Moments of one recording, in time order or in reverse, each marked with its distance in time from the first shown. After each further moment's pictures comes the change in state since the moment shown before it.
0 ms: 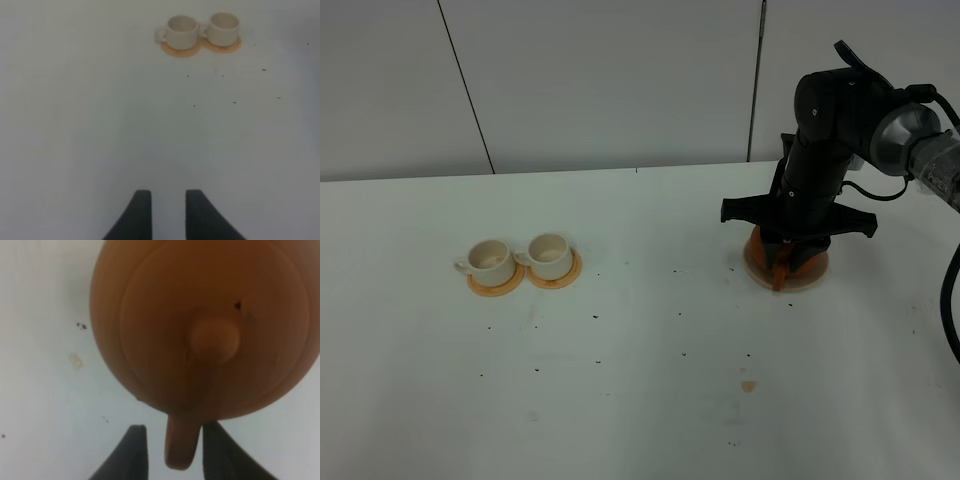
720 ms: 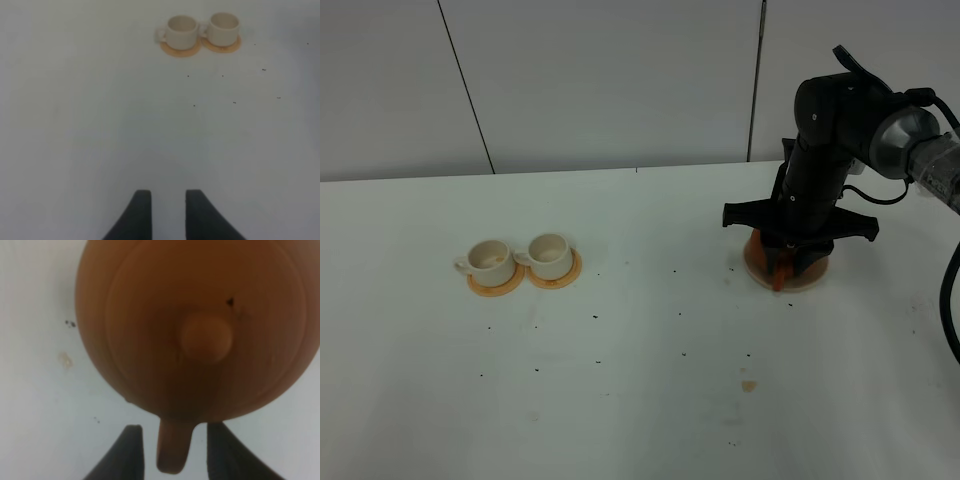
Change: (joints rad) left arm 0.000 0.000 0.000 0.000 0.000 0.000; right arm 0.000 0.000 0.017 -0.005 -0.005 0.001
